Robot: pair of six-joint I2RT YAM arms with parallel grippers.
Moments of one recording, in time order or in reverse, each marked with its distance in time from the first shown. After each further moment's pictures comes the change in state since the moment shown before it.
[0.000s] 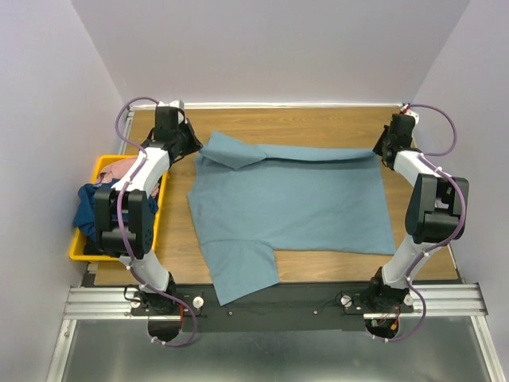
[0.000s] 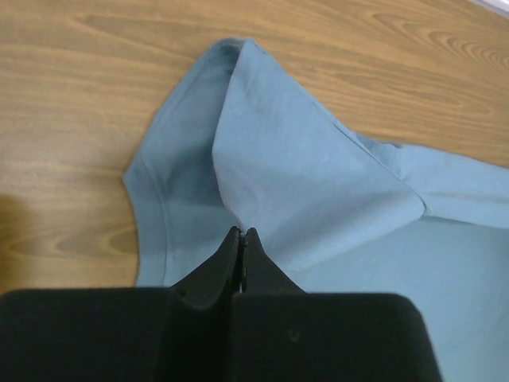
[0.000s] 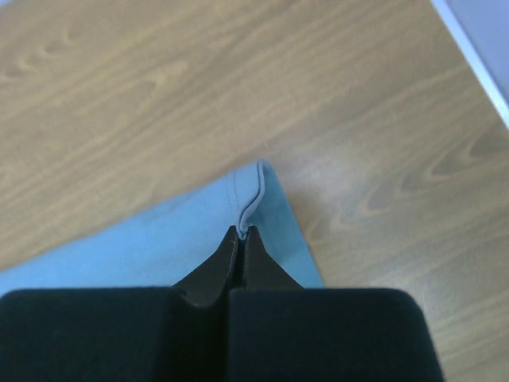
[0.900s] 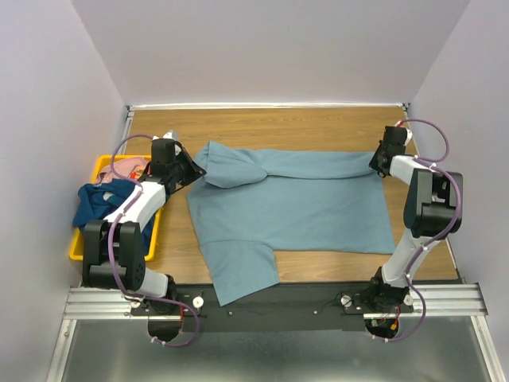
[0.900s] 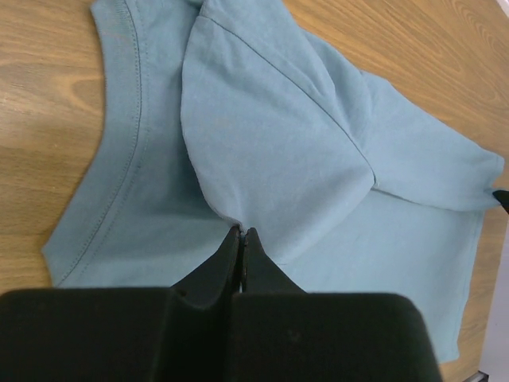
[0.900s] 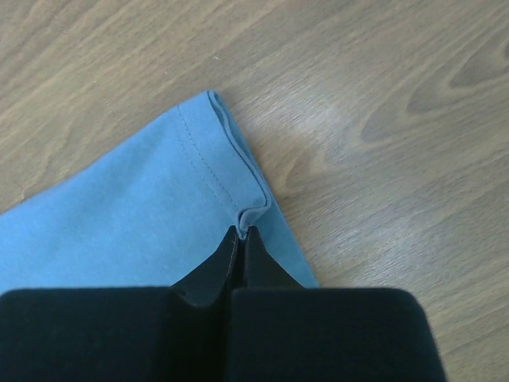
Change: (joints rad) left arm -0.007 -0.279 -0.442 0.150 0.066 -0.211; right arm -0.001 0.058 -0.073 -0.060 0.026 0.042
